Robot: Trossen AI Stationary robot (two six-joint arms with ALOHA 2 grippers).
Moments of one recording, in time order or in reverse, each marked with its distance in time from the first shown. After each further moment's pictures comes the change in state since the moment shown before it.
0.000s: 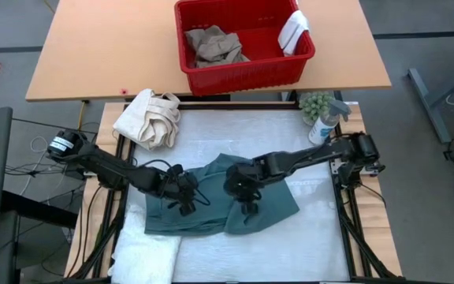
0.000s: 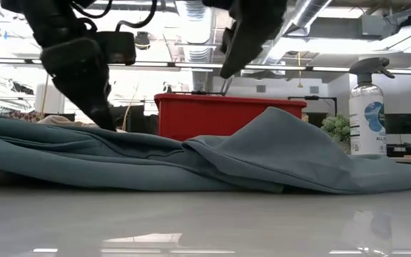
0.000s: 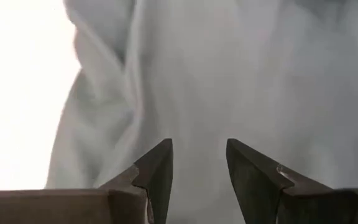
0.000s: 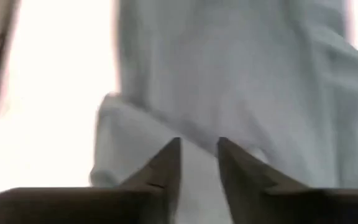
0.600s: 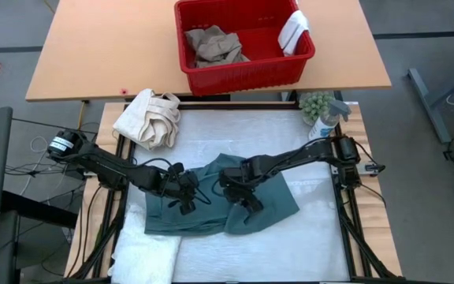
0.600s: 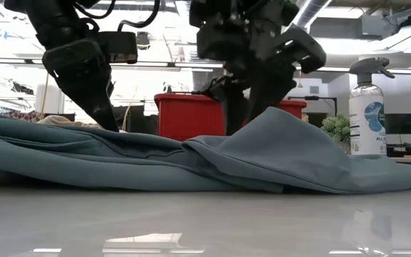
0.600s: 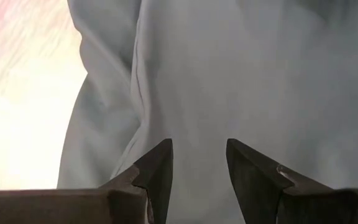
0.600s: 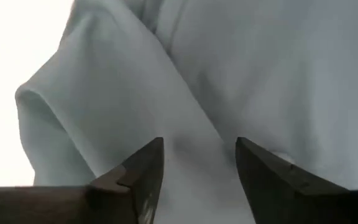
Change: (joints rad) left arm 0.013 -0.001 0.007 -0.008 -0.002 0.040; right arm -0.046 0.176 -0.002 -0.048 -0.132 -0.433
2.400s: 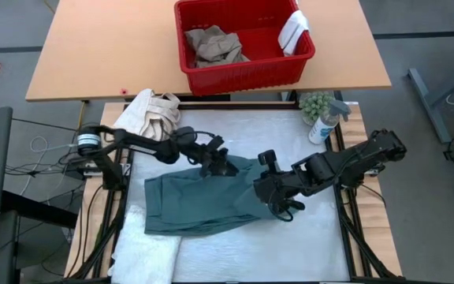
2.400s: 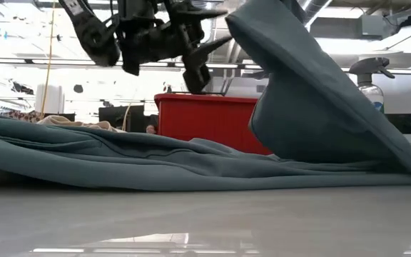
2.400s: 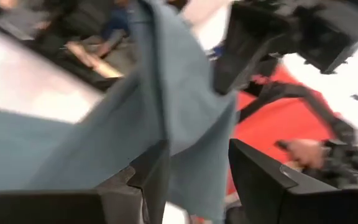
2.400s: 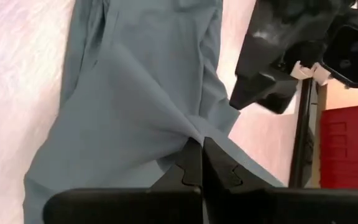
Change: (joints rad) left arm 0.490 0.273 0.000 1.460 1.038 -0.348; right arm 0.273 -0.433 0.094 -0.269 0.673 0.221
